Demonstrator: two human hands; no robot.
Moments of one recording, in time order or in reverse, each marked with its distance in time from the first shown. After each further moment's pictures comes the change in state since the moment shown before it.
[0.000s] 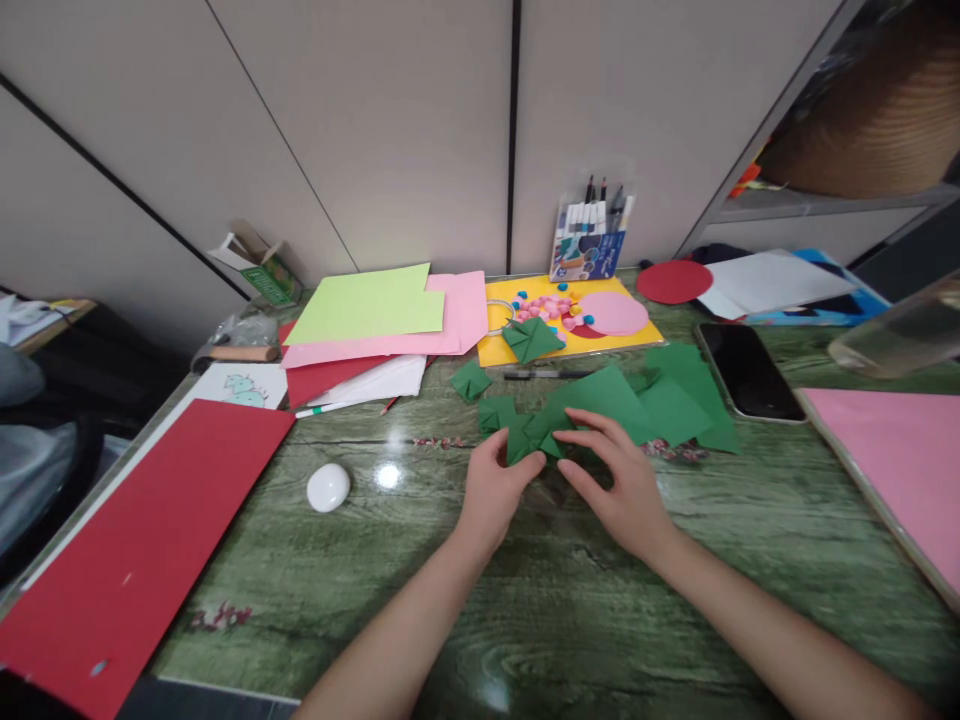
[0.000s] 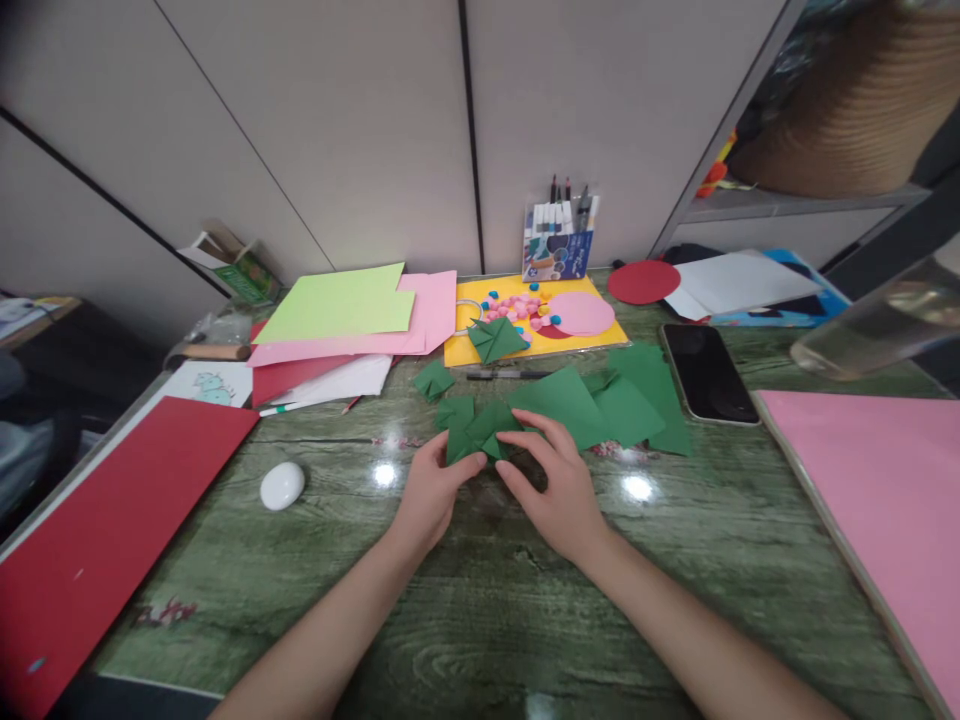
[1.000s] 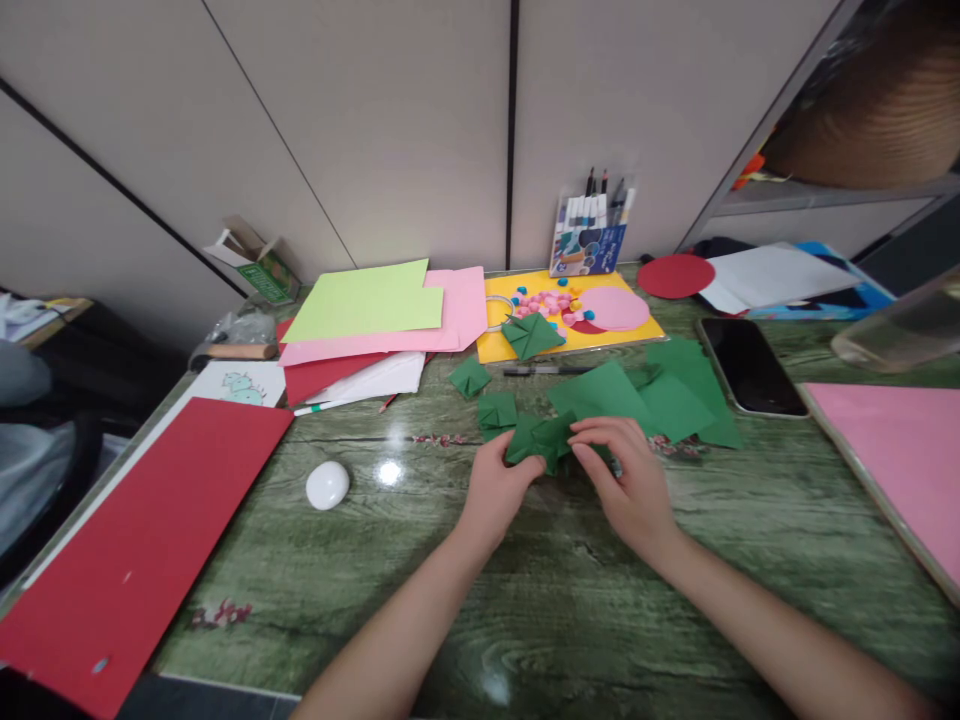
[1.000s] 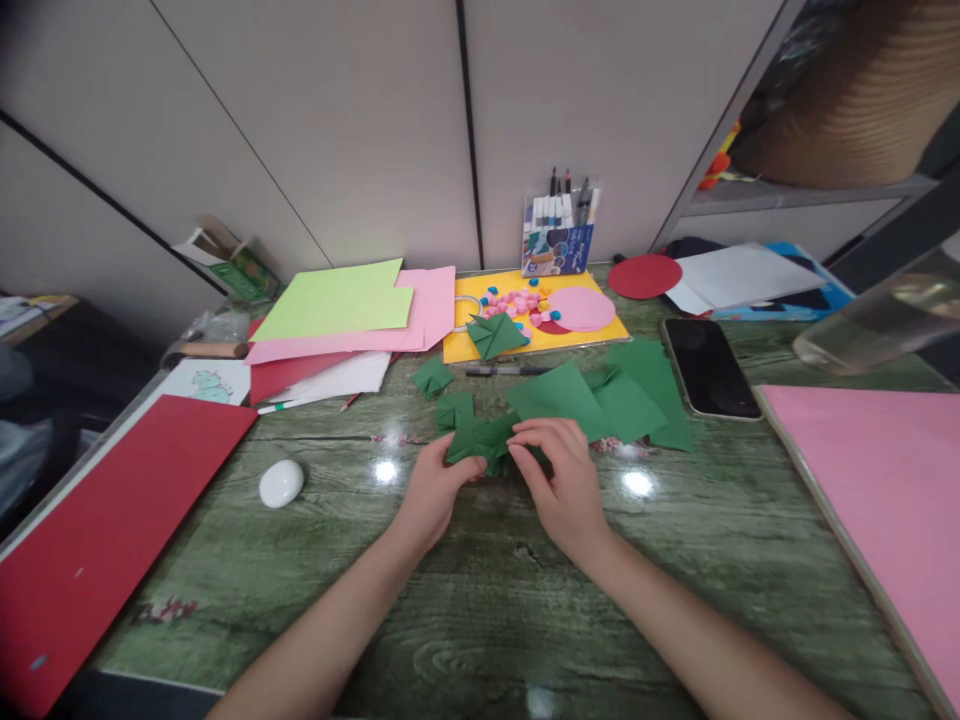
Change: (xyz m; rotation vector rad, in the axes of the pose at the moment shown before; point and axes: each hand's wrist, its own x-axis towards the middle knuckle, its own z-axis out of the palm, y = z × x) left_hand 0.001 0.001 0.000 0.156 -0.007 -0.077; right_hand 0.001 0.000 -0.002 0.016 0.125 -0.050
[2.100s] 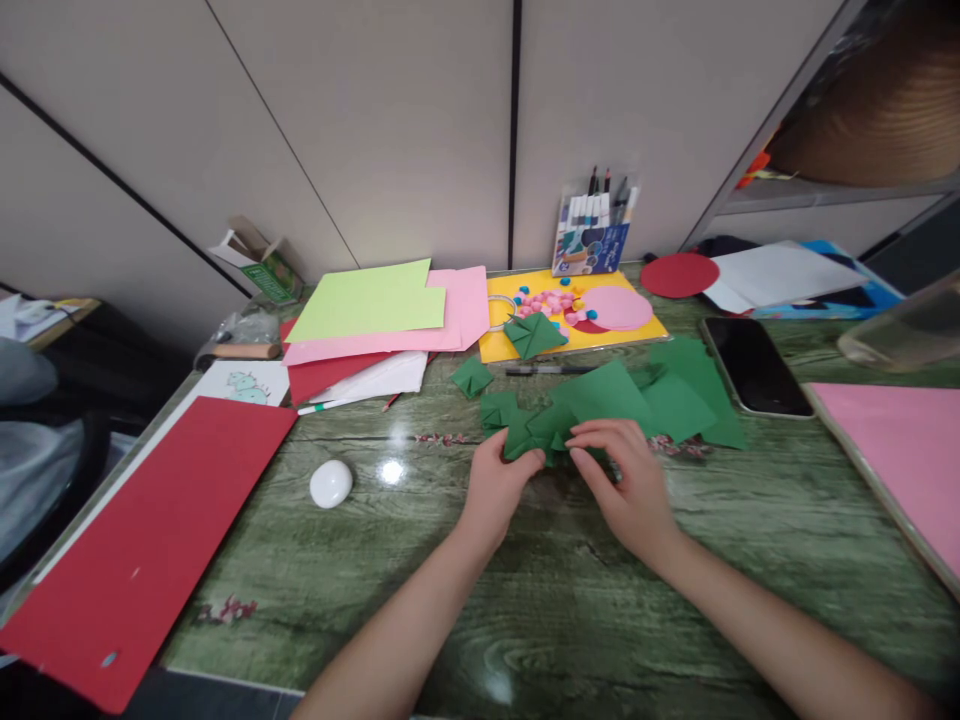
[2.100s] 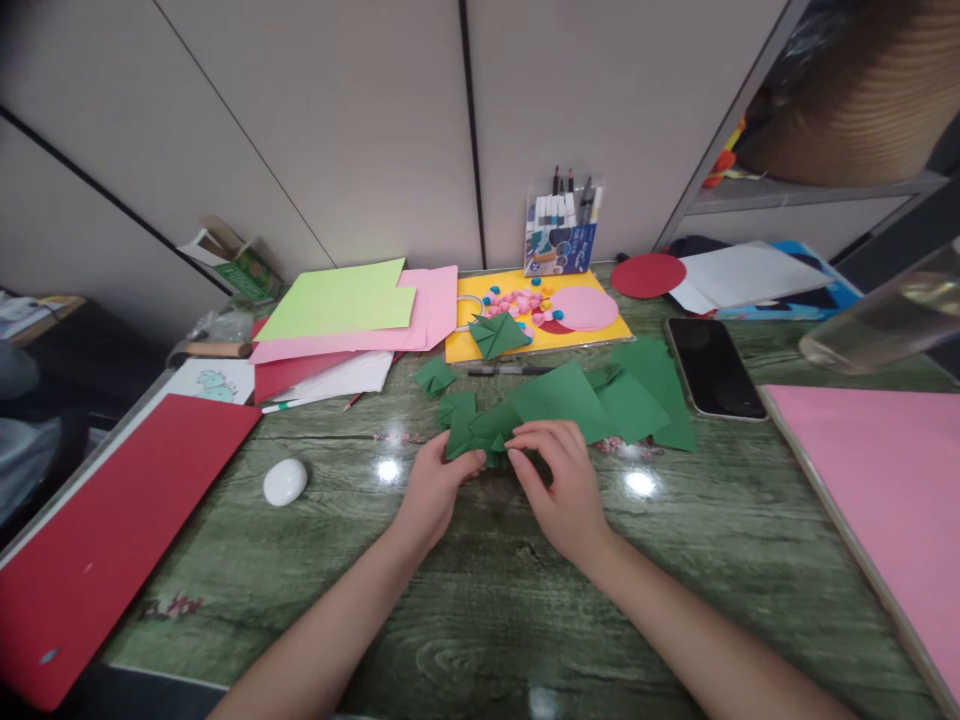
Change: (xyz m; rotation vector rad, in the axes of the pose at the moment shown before) left_hand -0.001 0.003 0.001 -0.118 0.045 0.017; right_hand -0.002 -0.003 0.001 -0.038 -0.026 -0.019
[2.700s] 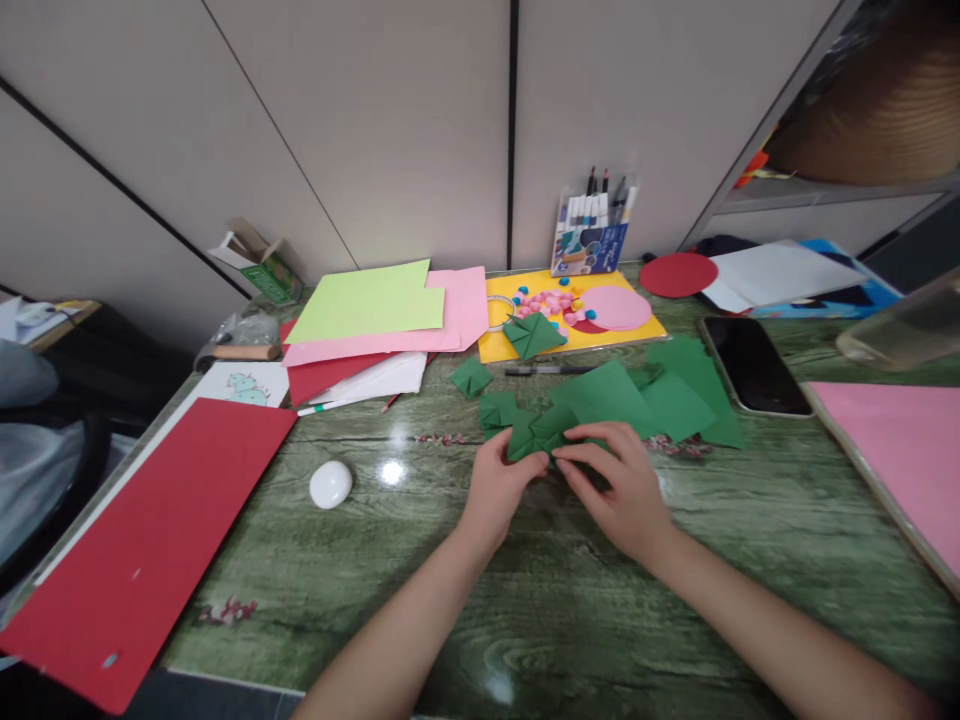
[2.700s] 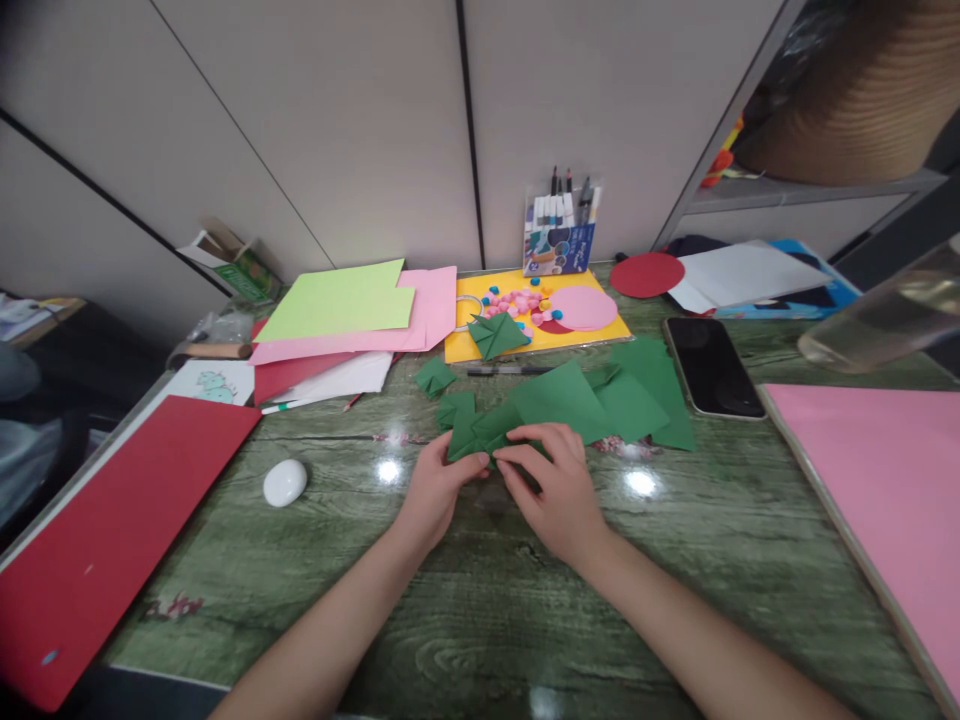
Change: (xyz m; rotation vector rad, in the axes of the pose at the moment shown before) left_hand -0.001 0.003 0.002 -0.061 -0.037 -0.065; right_hand -0.002 0.002 0.002 -0.099 -0.016 -0.123
